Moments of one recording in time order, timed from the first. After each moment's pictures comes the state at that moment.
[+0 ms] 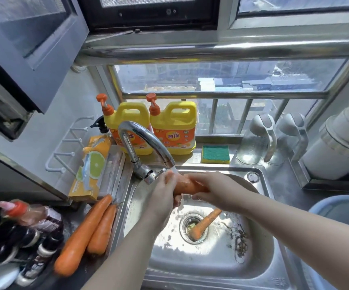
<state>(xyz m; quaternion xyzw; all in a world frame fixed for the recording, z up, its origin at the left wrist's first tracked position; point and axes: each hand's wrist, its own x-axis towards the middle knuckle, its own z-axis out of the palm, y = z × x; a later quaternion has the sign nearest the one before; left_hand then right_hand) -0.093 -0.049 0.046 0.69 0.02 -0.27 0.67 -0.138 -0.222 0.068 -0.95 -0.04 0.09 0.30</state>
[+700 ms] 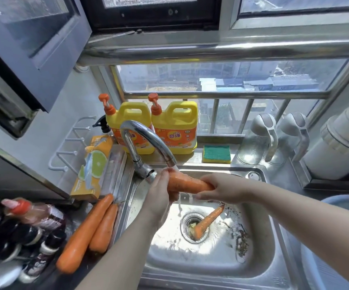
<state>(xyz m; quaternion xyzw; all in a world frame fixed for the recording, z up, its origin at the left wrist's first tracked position) -0.094 -0.047 0.057 0.62 0.03 -0.26 0.74 -0.131 -0.240 0.081 -0.92 -0.01 0.26 0.30</state>
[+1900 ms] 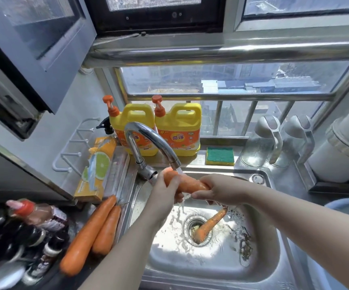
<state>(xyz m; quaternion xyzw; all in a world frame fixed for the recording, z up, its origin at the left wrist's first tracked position) -0.080 -0.041 0.041 0.70 0.02 -0.25 0.66 -0.123 -0.221 0.082 -0.90 0.02 0.26 0.35</state>
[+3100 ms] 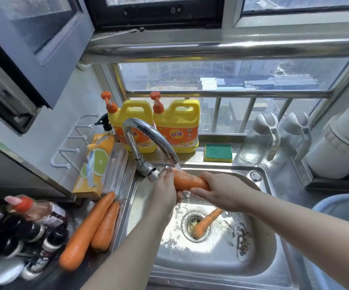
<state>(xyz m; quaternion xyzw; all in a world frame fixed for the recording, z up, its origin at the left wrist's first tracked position) -0.087 -0.057 0.038 0.68 0.10 -0.23 0.69 -0.144 -0.217 0.078 -0.97 0.02 0.16 0.20</state>
